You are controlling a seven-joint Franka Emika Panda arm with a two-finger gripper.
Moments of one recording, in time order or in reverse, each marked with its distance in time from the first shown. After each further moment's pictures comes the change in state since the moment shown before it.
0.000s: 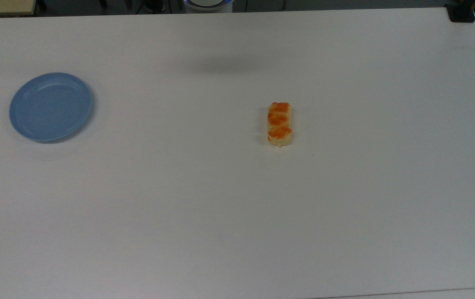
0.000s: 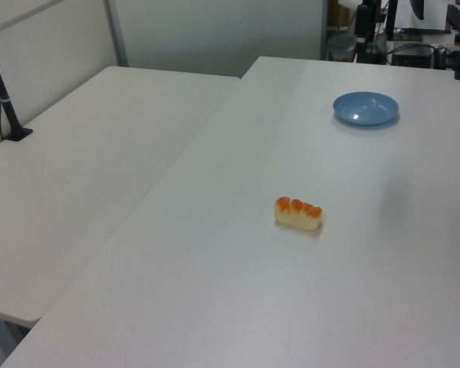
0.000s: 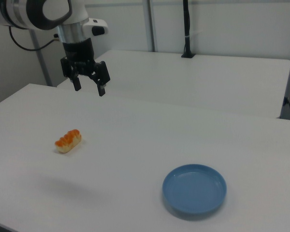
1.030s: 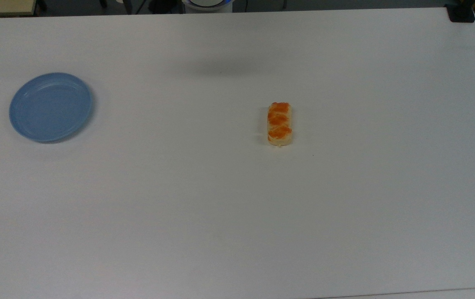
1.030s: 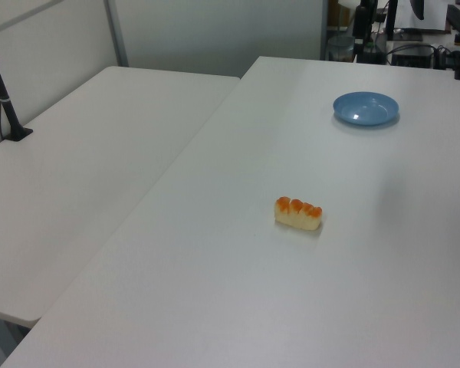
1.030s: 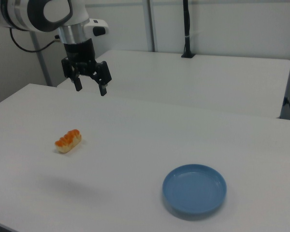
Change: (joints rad) arm 0.000 0.001 0.001 -0.010 0.000 0.025 -0.027
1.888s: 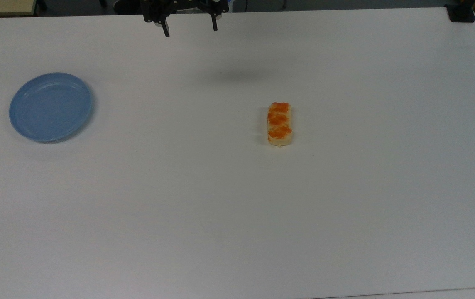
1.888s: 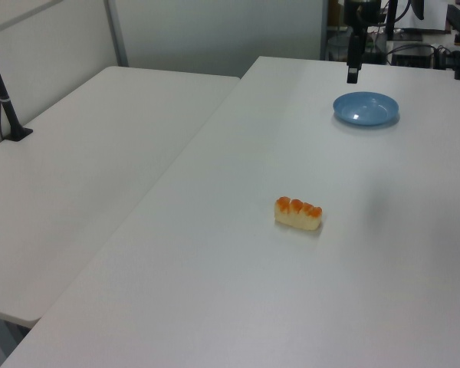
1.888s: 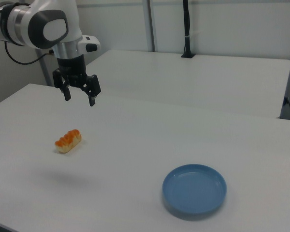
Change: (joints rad) arm 0.001 0.004 0.075 -0.114 0.073 0.090 -0.013
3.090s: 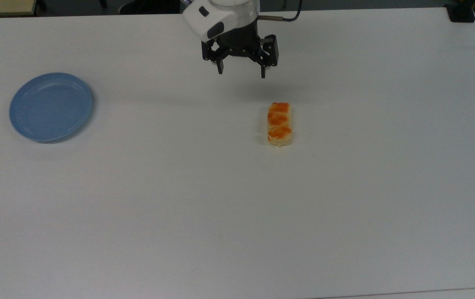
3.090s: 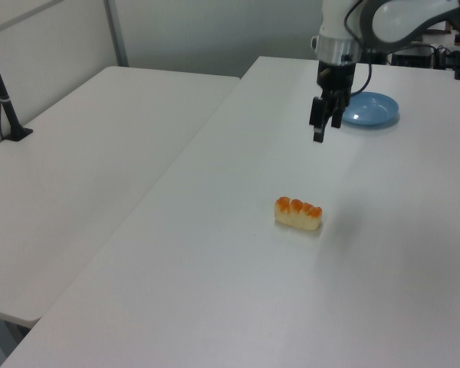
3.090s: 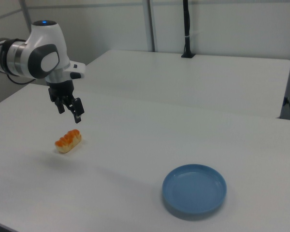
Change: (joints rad) arm 0.047 0.103 0.133 -0.142 0.021 0.293 0.439
